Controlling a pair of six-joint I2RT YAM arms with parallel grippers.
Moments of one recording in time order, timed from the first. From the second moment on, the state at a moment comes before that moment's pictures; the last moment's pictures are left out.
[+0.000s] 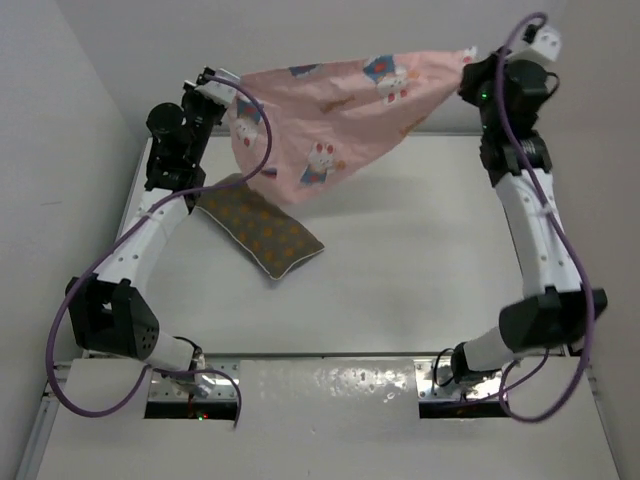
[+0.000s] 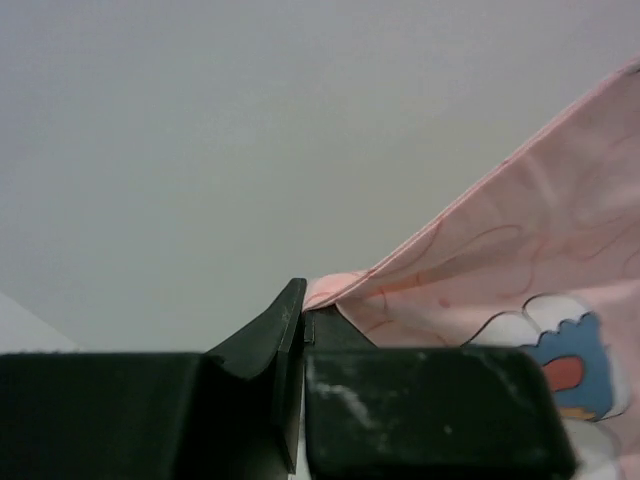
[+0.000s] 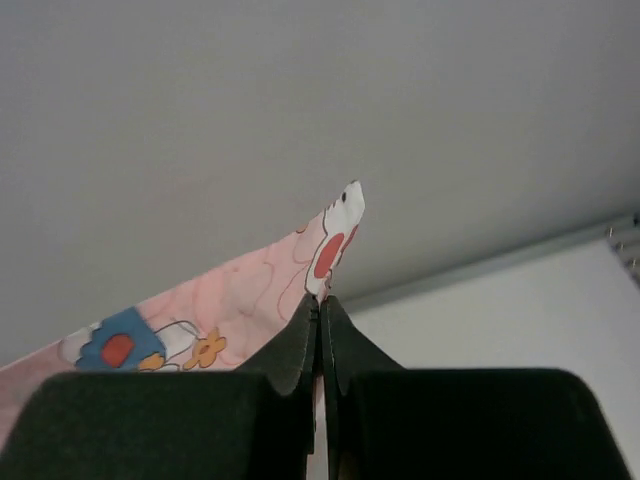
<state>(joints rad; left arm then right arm) -0.15 1.45 1.32 0.31 0.09 0.60 0.10 1.63 1.74 -0.17 0.17 0.41</state>
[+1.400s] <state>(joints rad) 0.00 1.28 0.91 -0.23 0.18 0.36 0.09 2.02 1.29 -0.27 0.06 0.66</state>
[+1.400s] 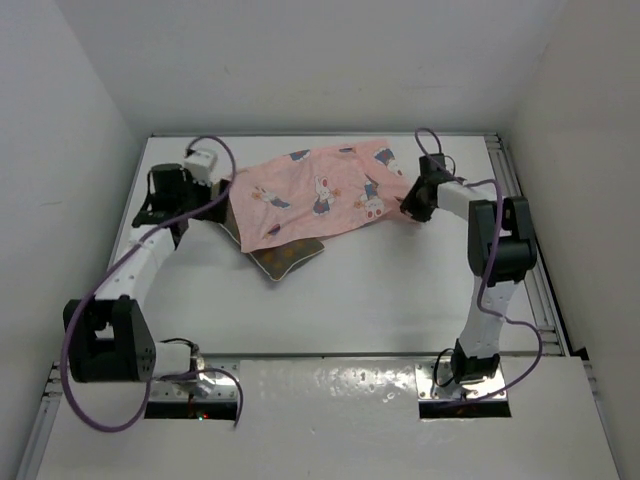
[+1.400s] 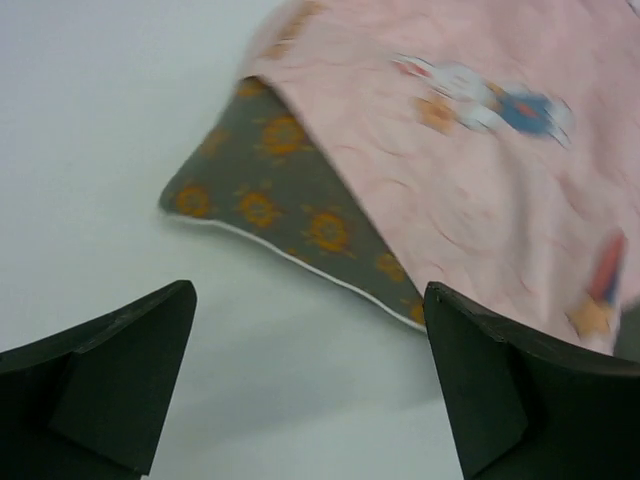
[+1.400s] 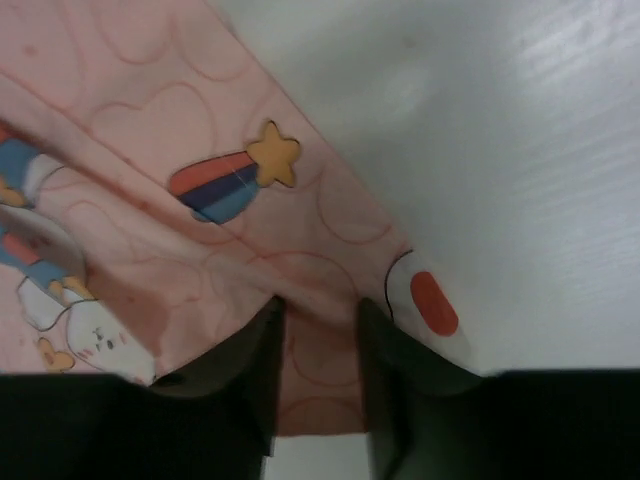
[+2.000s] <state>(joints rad) 0.13 1.77 1.07 -0.21 0.21 -0.22 0.24 1.55 0.72 -0.31 0.07 0.61</state>
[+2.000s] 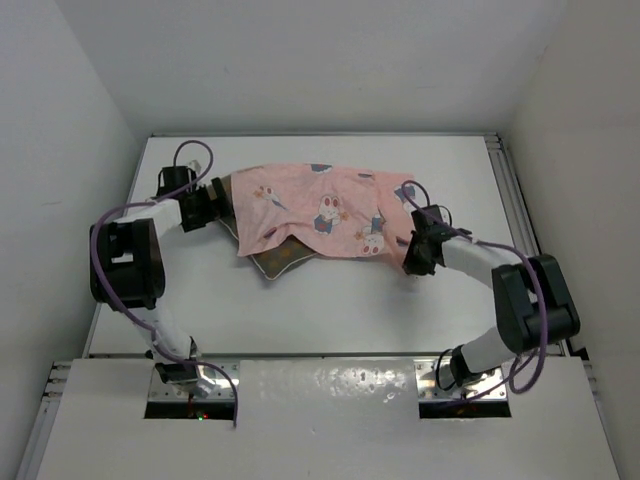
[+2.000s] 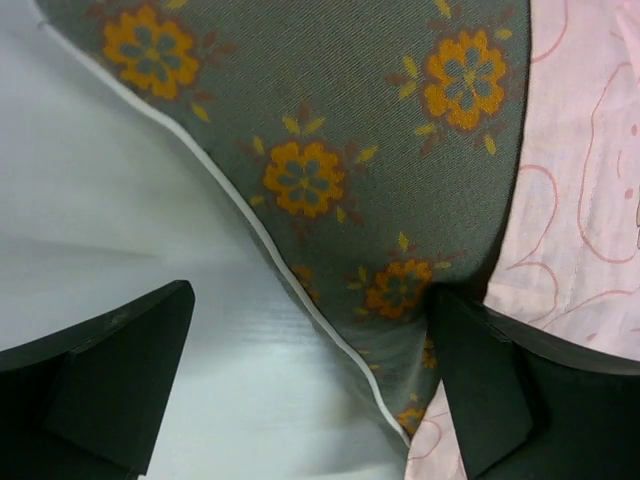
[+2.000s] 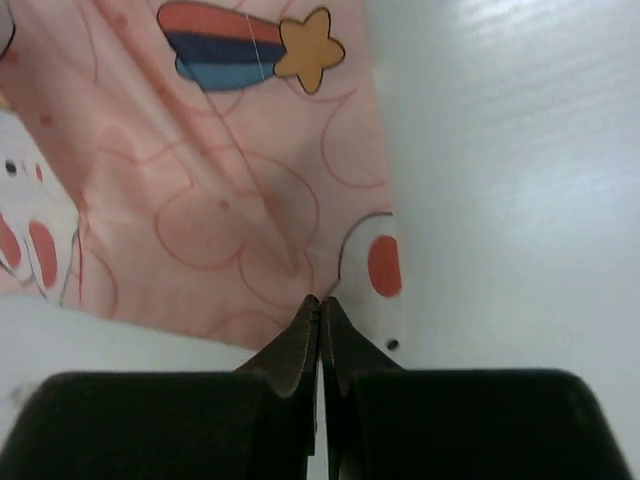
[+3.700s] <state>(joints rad) 0.01 1.78 1.83 -0.20 -0.07 0.35 0.19 1.92 1.09 -0.11 -0.09 0.61</state>
